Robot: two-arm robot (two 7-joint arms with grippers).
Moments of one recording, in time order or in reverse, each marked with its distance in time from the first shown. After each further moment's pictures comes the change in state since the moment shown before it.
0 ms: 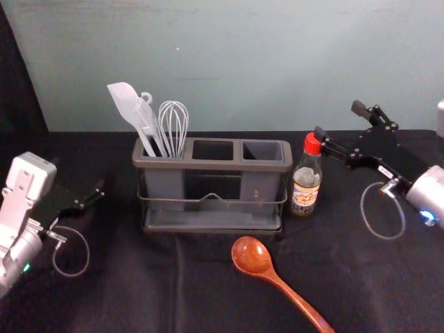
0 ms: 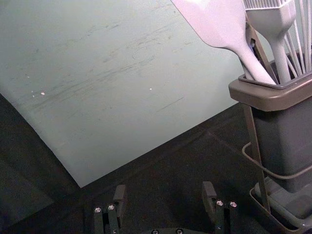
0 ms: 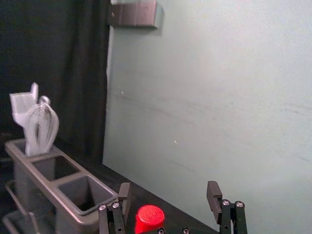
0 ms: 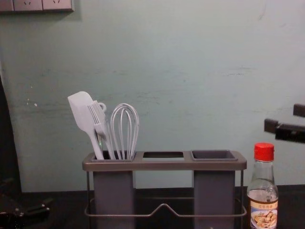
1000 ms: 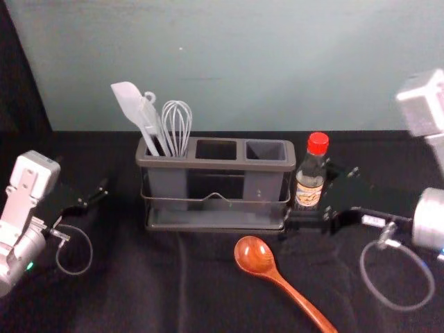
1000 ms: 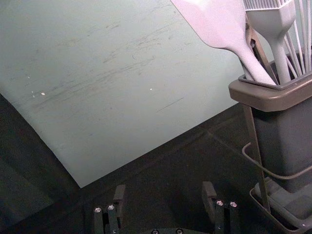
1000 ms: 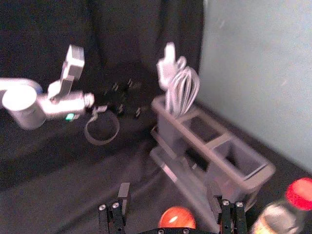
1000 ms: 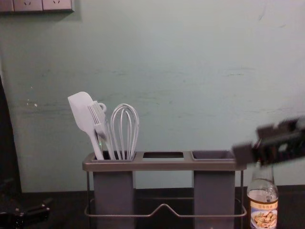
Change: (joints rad) left arm 0.000 0.000 0.000 0.000 0.000 0.000 0.000; right arm -0.105 0.289 -0.061 -0.588 0.240 0.677 0.017
